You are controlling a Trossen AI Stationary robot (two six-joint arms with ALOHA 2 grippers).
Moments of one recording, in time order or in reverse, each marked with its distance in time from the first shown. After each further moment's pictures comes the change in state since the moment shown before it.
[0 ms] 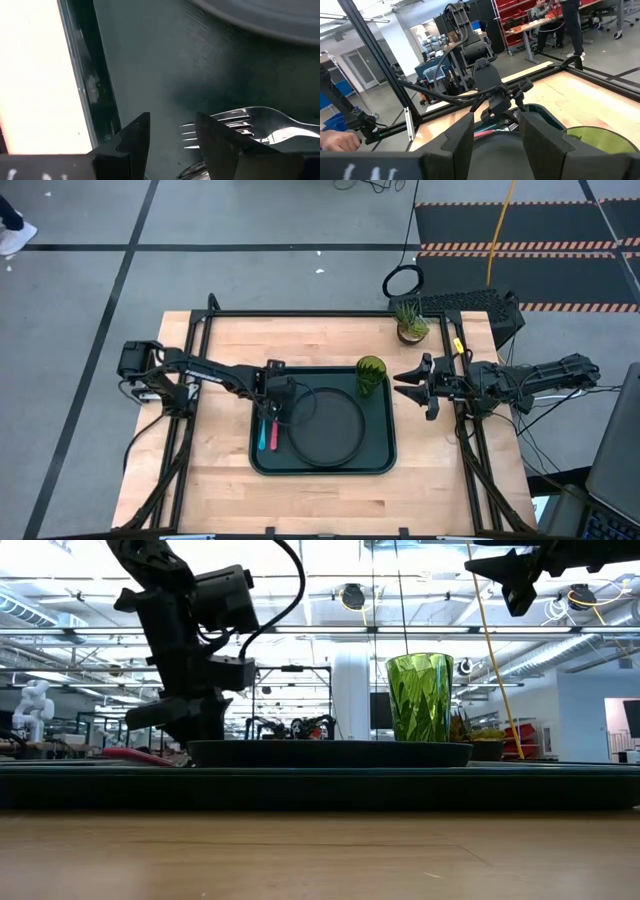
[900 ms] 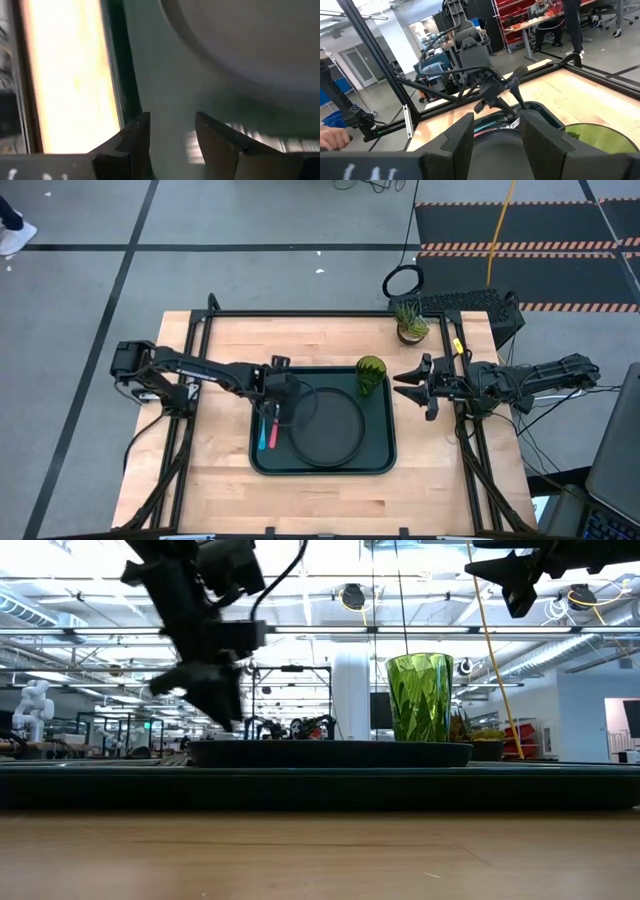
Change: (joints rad) left arm -0.029 -0.055 0.082 -0.004 -0.028 0.025; right arm 0.000 0.000 0.000 -0.013 0.000 -0.001
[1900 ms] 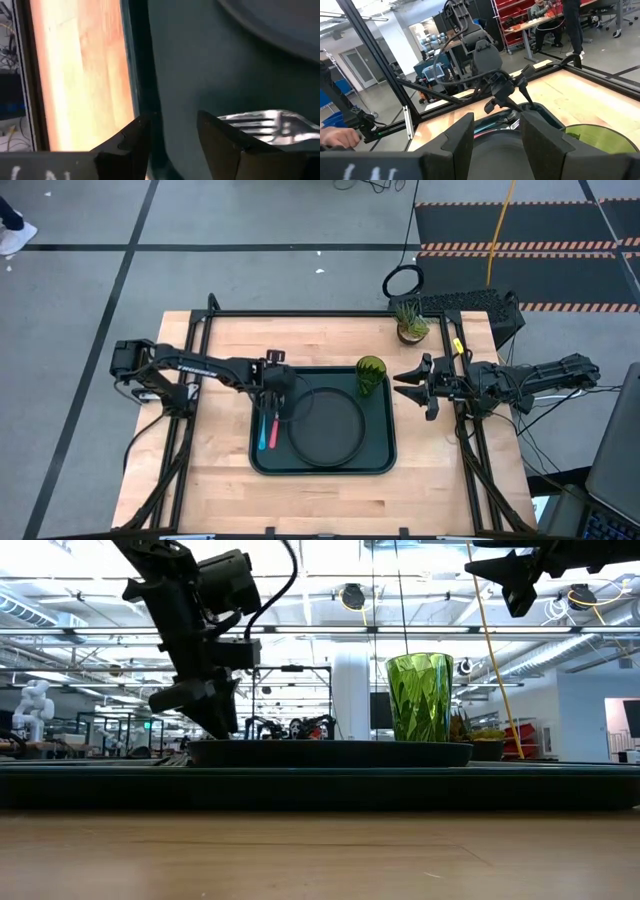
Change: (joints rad) left arm 0.076 -0.010 -0.061 0.032 -0.015 0.013; right arm 0.000 0.000 0.000 0.005 0.002 0.003
